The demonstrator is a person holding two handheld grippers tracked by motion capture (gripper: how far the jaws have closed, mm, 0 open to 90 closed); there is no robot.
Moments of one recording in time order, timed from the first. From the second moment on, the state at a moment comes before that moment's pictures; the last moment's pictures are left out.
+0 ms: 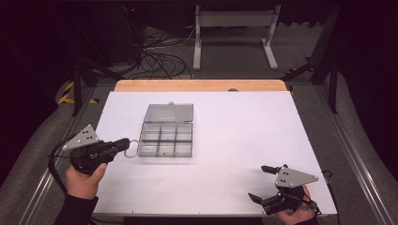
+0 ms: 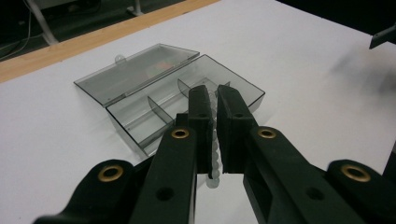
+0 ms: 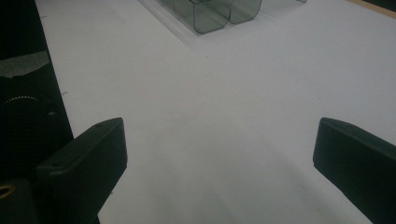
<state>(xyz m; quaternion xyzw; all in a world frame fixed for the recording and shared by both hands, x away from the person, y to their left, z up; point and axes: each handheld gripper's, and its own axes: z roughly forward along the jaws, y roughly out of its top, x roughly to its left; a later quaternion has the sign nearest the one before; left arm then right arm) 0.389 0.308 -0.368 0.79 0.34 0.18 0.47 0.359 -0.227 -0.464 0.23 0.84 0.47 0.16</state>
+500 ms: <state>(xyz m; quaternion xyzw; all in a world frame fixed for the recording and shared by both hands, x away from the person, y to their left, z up) 0.409 0.294 -0.359 0.78 0.34 0.17 0.49 0.359 -0.227 -0.464 0.23 0.84 0.47 0.16</state>
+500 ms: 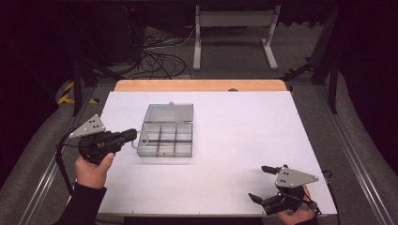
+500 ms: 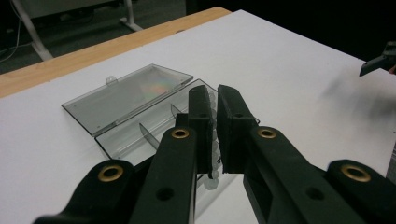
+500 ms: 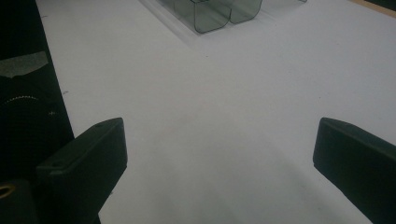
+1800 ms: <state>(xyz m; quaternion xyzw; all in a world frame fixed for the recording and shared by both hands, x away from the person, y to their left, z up) 0.471 0.242 -0.372 0.75 0.36 0.13 0.53 0.360 -0.229 -0.465 0.23 0.84 0.47 0.15</state>
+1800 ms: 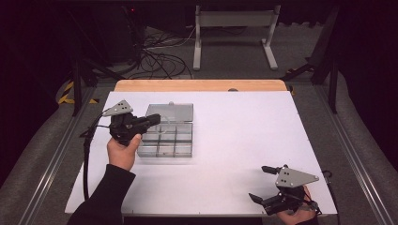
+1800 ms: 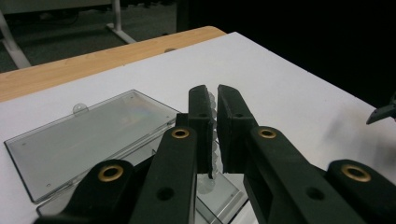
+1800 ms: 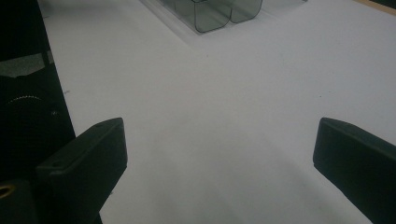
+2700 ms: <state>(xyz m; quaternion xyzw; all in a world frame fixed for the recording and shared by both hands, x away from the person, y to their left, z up) 0.498 0.216 -0.400 0.76 0.39 0.11 0.51 0.359 -0.230 -0.465 0.23 0.84 0.47 0.15</state>
